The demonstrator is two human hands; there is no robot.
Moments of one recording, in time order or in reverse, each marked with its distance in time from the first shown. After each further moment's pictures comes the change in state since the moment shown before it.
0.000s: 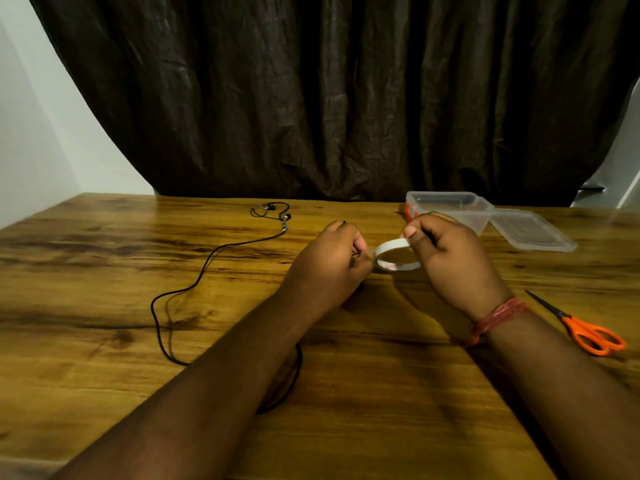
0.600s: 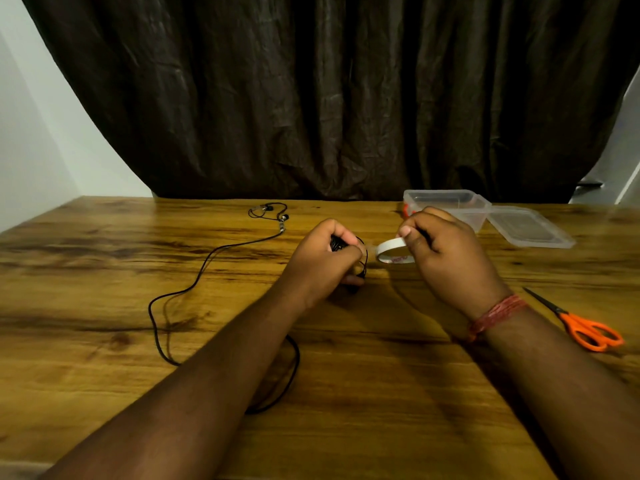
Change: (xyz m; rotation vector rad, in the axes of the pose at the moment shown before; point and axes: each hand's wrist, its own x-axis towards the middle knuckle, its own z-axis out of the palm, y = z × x) left_hand 0.002 0.001 -0.003 -0.827 -0.068 -0.424; right_hand -0.001 -0.002 -0.003 -0.123 0.000 -0.097
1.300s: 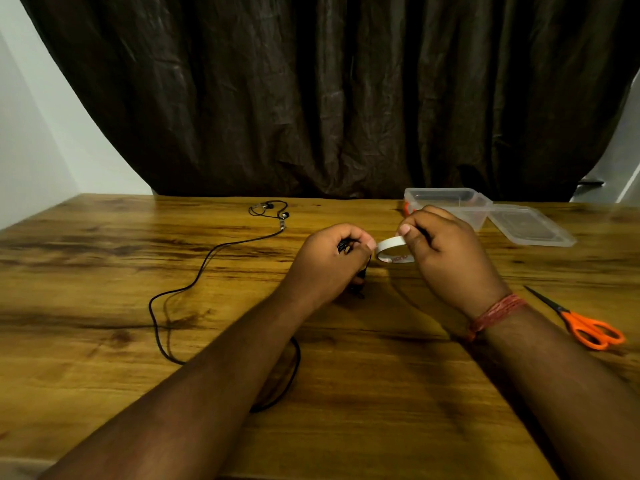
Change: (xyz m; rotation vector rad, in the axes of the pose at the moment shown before) left_hand -0.004 -0.001 0.002 0.228 -0.020 0.177; right_hand 0.001 -0.002 0.002 -0.005 0.008 0.004
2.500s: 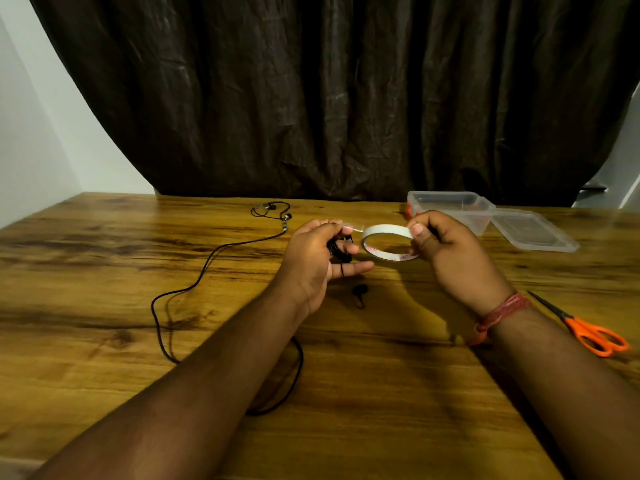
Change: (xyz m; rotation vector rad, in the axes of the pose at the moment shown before) left_hand 0.011 0.004 -0.004 -0.745 0.165 -0.290; right_hand 0.002 0.003 0.002 0.383 -0.083 0.245
